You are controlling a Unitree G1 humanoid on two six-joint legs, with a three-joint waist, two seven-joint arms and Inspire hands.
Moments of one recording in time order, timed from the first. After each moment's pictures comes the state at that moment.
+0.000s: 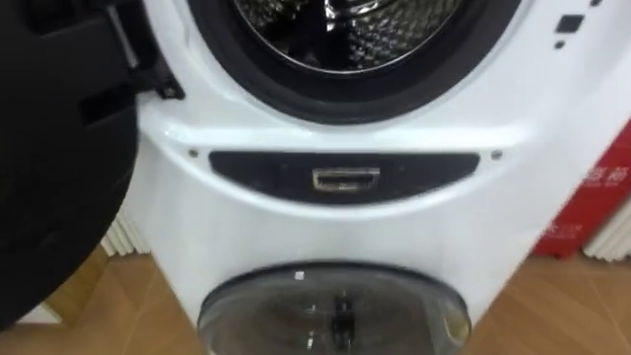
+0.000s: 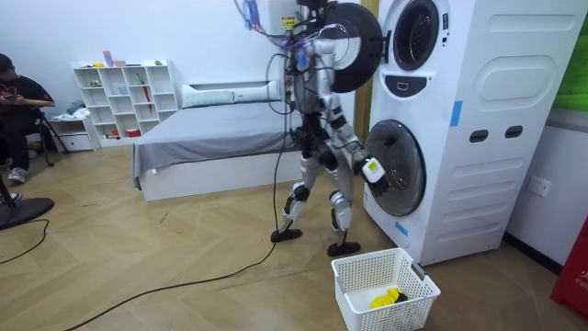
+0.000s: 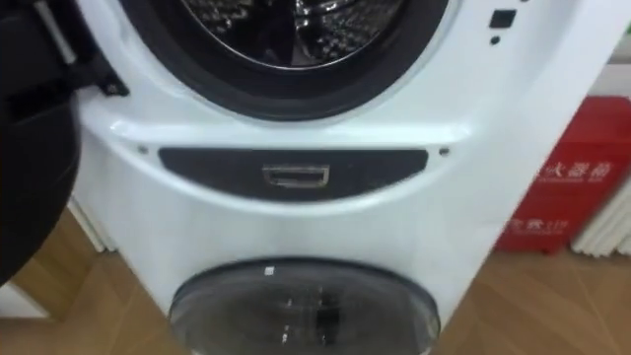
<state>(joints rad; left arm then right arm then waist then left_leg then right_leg) 0.04 0.21 -0.08 1.04 0.09 0.00 0.12 -0.02 -0.24 0.13 1.03 -0.11 -0.04 -0.12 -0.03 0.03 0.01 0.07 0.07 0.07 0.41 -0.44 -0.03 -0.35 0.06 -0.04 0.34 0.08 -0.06</state>
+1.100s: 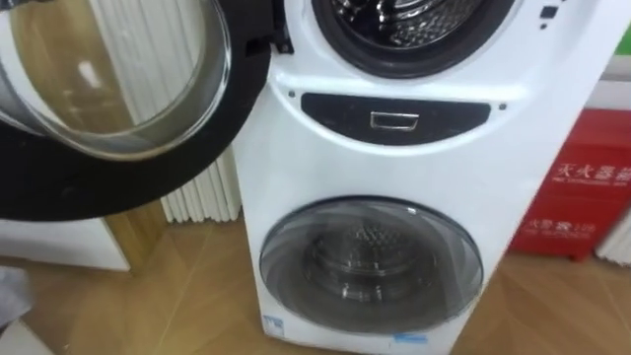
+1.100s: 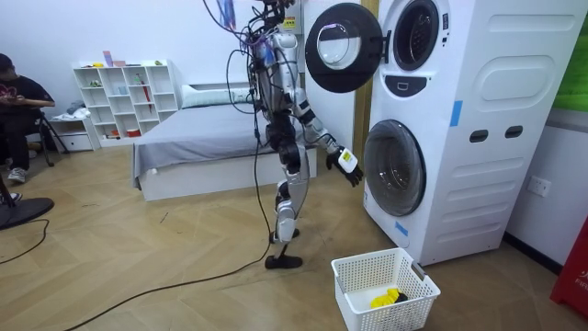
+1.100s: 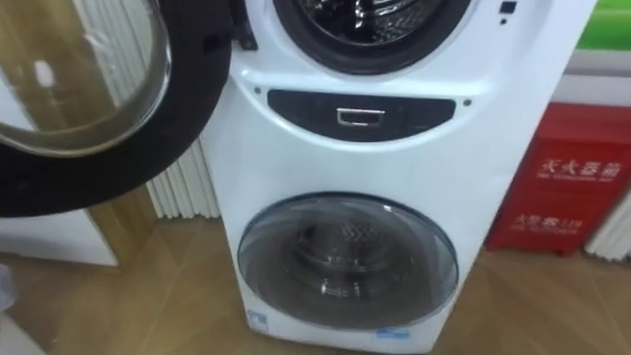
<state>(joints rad) 0.19 0.21 0.04 1.04 -0.06 -0.07 0.11 0.03 -0.26 0.17 0.98 -0.16 -0.09 -0.10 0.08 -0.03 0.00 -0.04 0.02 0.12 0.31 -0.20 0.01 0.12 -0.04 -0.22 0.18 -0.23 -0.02</state>
